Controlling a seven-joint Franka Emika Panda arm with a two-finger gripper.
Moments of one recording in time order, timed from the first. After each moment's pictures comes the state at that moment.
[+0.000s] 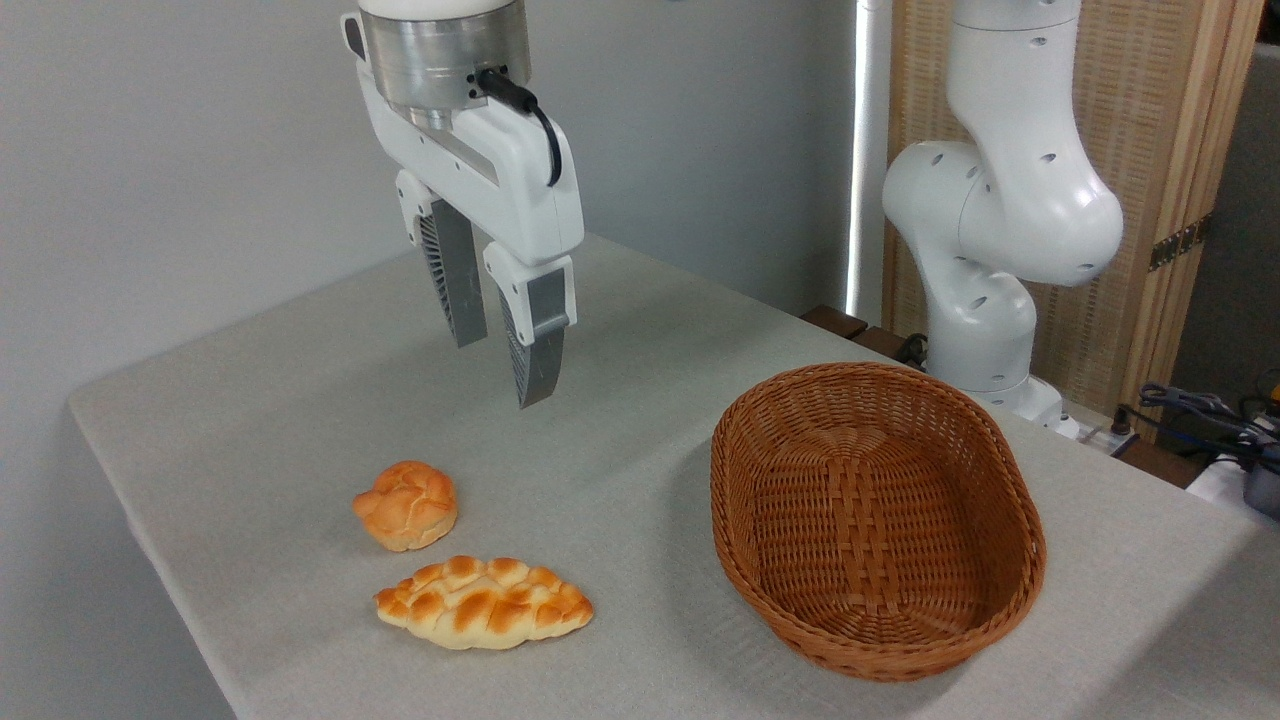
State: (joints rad) arm -0.06 0.01 0.07 -1.59 -0.13 1.62 0.85
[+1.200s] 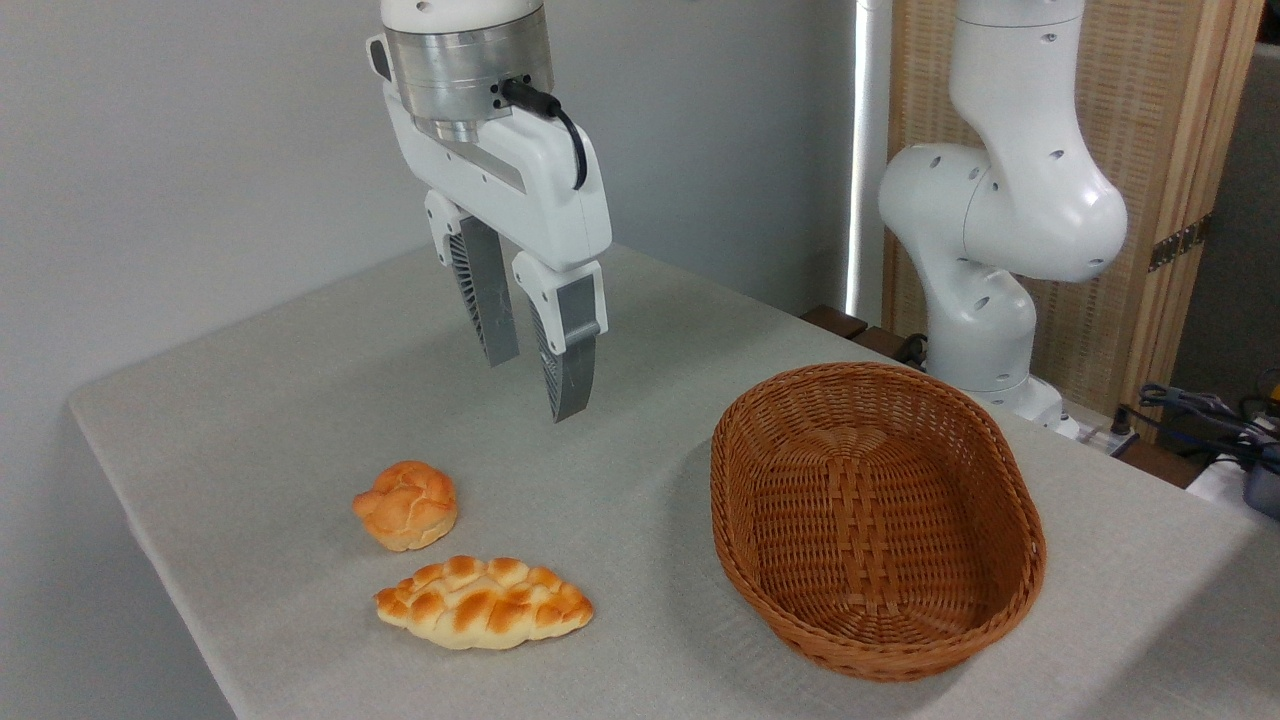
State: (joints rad) arm 0.05 -0.02 -0.04 -1.65 -0.06 1.64 0.86
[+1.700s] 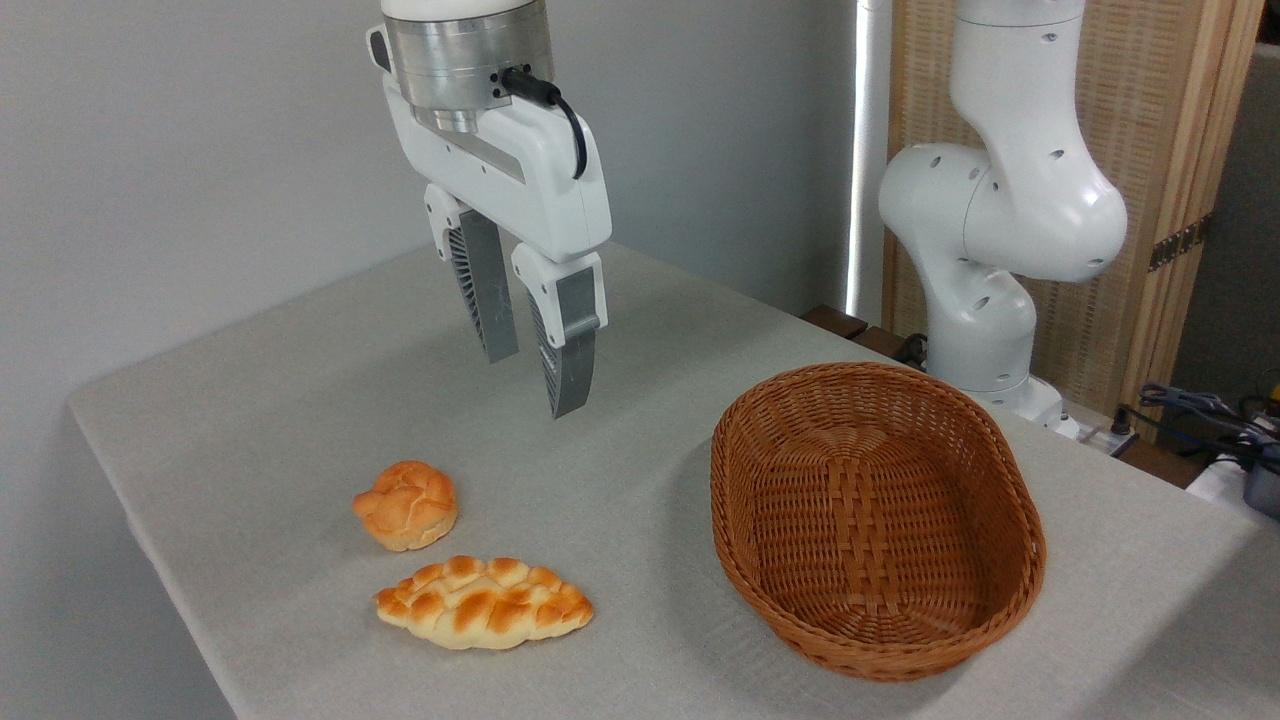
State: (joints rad) arm 0.05 -0.02 -0.04 -1.64 -0.05 1.64 0.86
